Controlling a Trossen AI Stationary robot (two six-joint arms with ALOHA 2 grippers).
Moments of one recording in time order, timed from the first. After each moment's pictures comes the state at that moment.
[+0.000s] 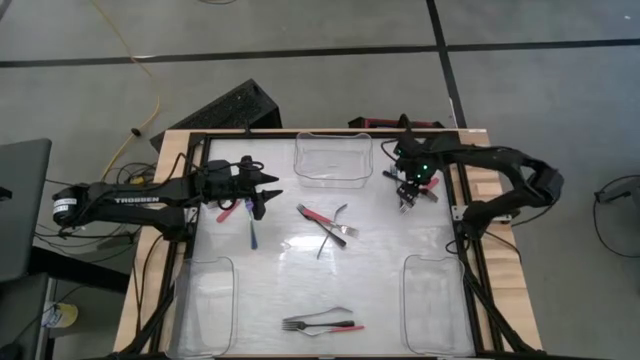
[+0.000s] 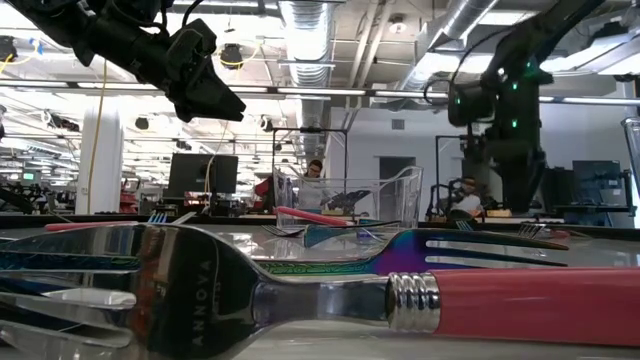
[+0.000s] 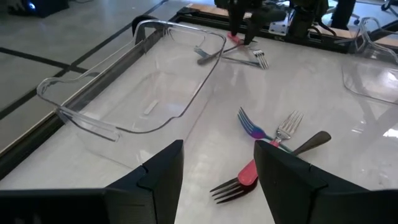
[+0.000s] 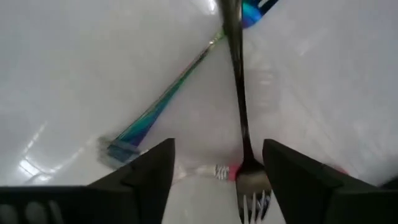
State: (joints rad) left arm 0.28 0.94 0.47 0.17 -0.14 -0.12; right arm -0.70 1.40 0.79 -0.89 0.01 0.03
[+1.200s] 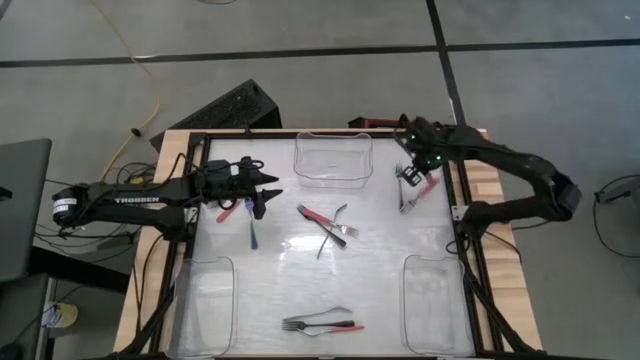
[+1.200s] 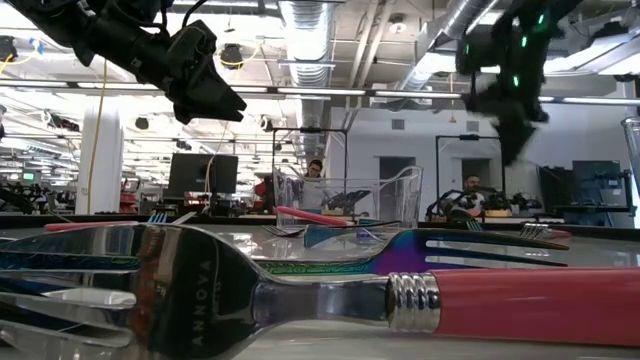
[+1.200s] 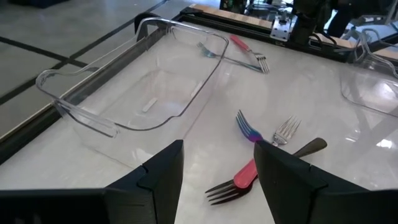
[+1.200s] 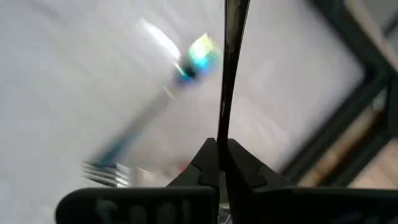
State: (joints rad) left arm 0.28 0.94 0.47 0.17 -0.14 -0.18; right arm -0.68 1.20 0.98 -1.04 0.16 0.11
